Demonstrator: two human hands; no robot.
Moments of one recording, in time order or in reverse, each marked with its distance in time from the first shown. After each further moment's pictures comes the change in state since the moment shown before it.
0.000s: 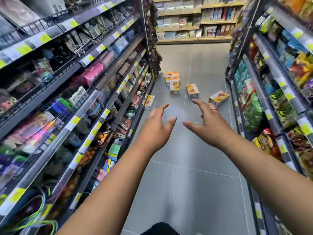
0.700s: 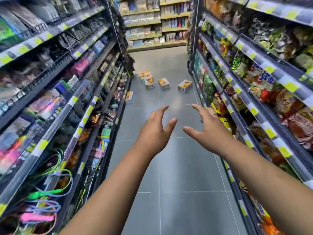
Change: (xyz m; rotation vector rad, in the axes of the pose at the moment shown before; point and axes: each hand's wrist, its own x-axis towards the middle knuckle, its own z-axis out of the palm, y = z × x) left_hand -0.408 0.074 -0.015 0.003 -0.104 0.162; right_hand -0.464 -0.053 0.004 -0.041 0.172 0.119
